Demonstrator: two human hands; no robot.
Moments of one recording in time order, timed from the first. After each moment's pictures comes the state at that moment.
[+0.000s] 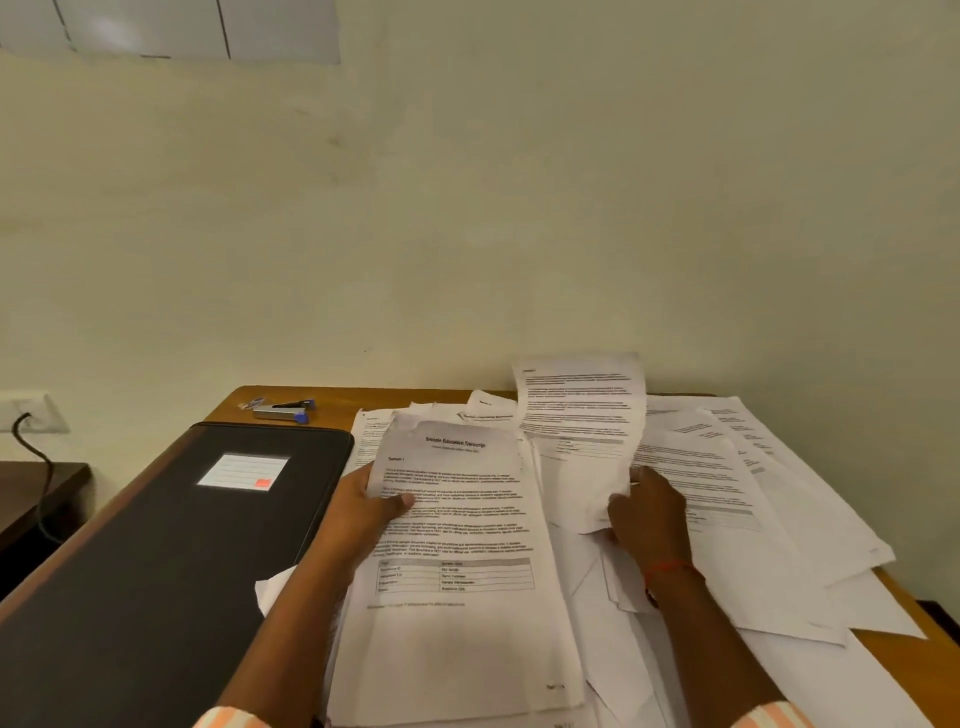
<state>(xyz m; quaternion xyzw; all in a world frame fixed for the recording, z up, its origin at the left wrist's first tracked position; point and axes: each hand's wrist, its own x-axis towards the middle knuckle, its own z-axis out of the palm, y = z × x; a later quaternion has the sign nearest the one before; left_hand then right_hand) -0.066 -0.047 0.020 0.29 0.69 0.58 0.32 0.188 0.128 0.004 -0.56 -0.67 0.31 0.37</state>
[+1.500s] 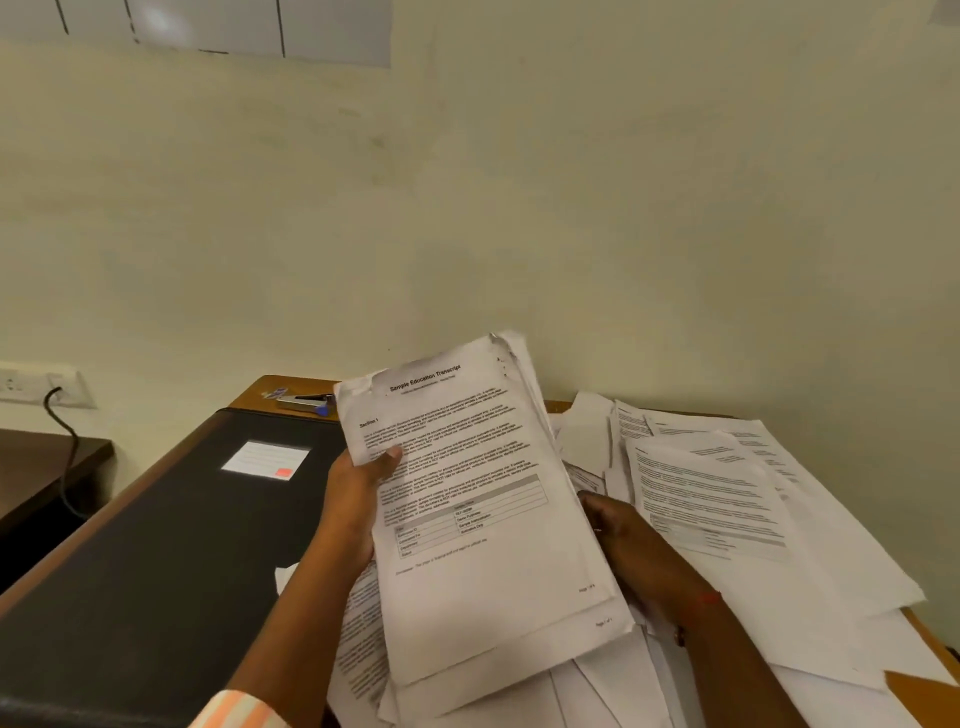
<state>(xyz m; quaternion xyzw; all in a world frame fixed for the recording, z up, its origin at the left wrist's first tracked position) -0.075 -0.052 0.030 0.18 0.54 0.76 0.32 0.186 0.089 0.028 -0.26 -0.70 0.64 0.20</state>
